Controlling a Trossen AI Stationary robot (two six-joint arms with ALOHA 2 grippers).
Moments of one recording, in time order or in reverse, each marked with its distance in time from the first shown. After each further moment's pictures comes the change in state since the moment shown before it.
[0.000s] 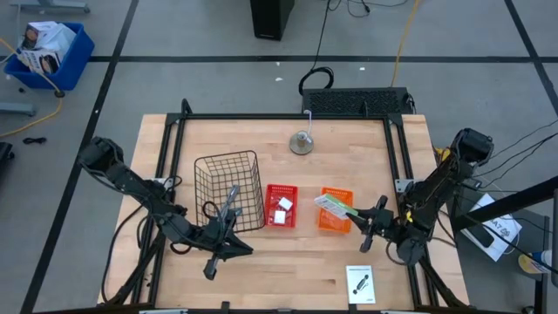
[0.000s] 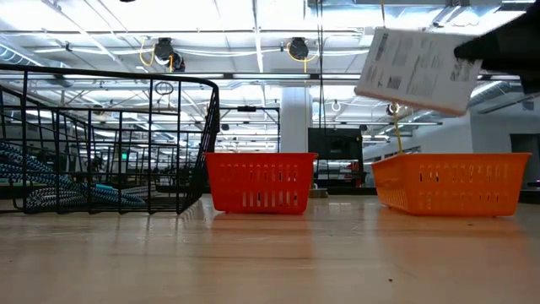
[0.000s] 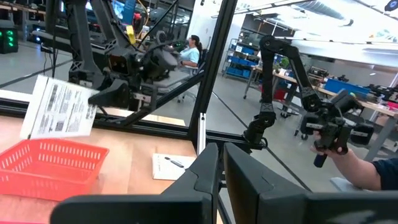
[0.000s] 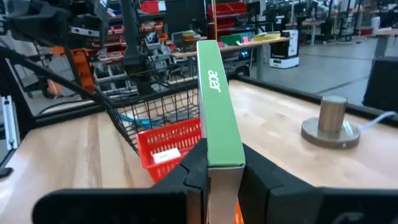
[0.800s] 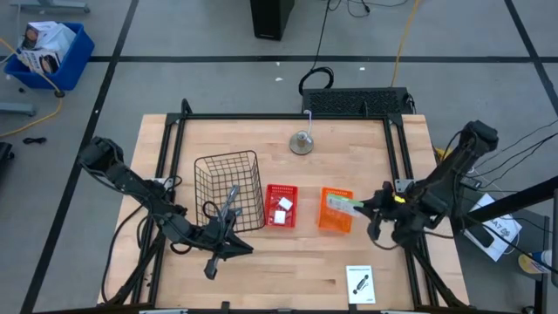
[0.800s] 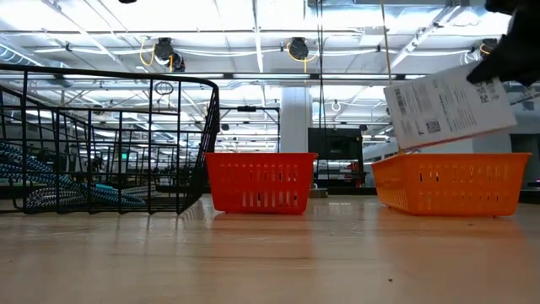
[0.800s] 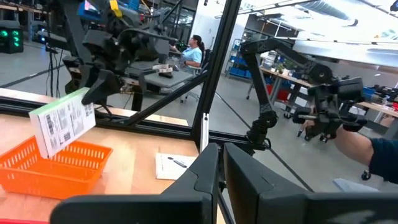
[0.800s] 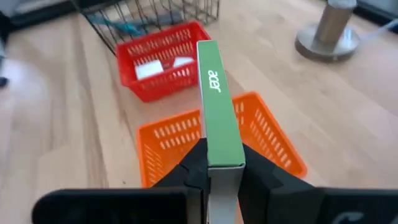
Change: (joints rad) left arm 0.000 0.000 0.000 -0.003 -0.014 -0.002; right arm -0.140 -0.312 0.266 -1.140 -0.552 0.497
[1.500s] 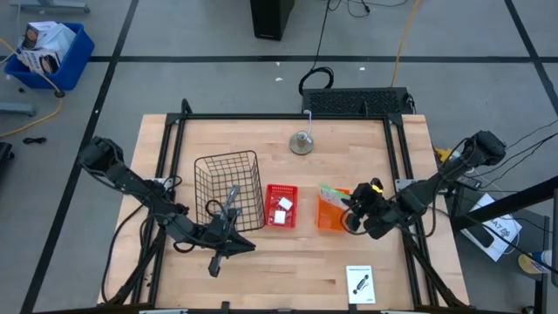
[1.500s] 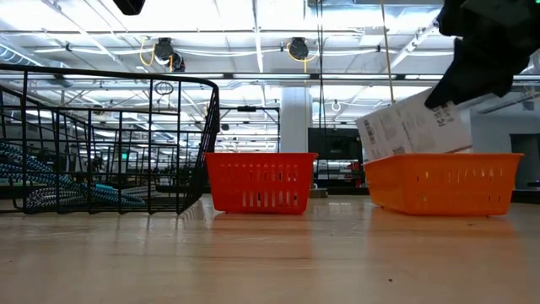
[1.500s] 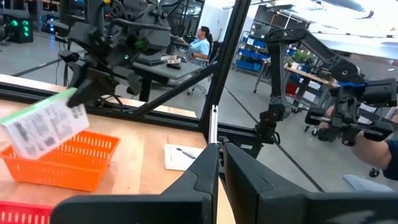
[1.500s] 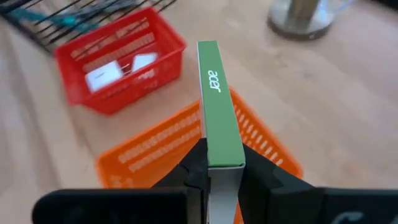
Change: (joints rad) left arm 0.023 0.000 0.000 -0.049 -0.001 -0.031; right arm -0.275 0.180 0.060 0.104 -0.125 -0.063
